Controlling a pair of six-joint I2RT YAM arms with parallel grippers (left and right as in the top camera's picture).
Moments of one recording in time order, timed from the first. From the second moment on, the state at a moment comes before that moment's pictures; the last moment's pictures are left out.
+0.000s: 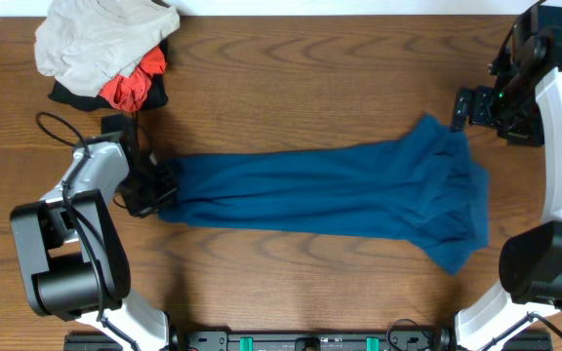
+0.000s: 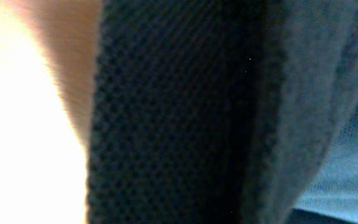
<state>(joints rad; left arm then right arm) 0.21 1.83 1.07 -0.87 0.17 -0.32 -0.13 1.85 1.89 -1.52 -0.02 0.15</state>
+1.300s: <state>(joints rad) -0.56 1.72 1.36 -1.08 -0.06 -0.54 -0.13 1.82 1.89 -1.52 -0.02 0.15</state>
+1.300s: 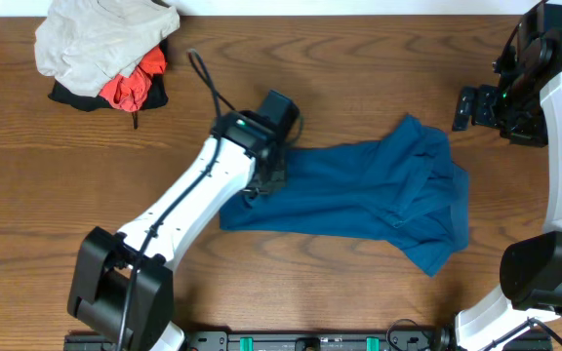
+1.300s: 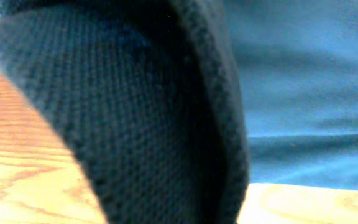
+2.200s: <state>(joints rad) -0.69 1.72 1.36 -0.97 -0.03 -0.64 -0.13 1.82 1.89 -1.52 -0.02 0.15</state>
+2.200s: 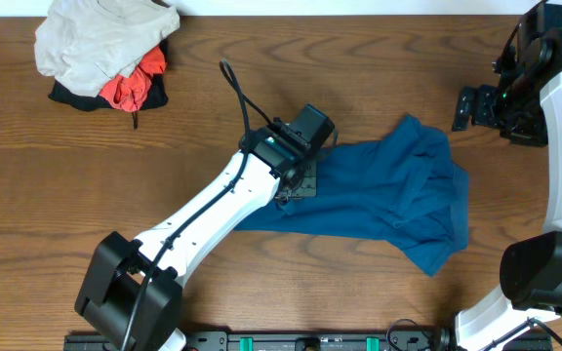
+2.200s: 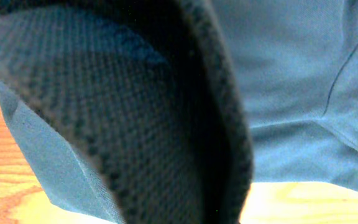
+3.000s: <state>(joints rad) -0.78 1.72 1.36 -0.93 -0.01 -0.66 -0.13 1.82 1.89 -1.53 -0.02 0.15</state>
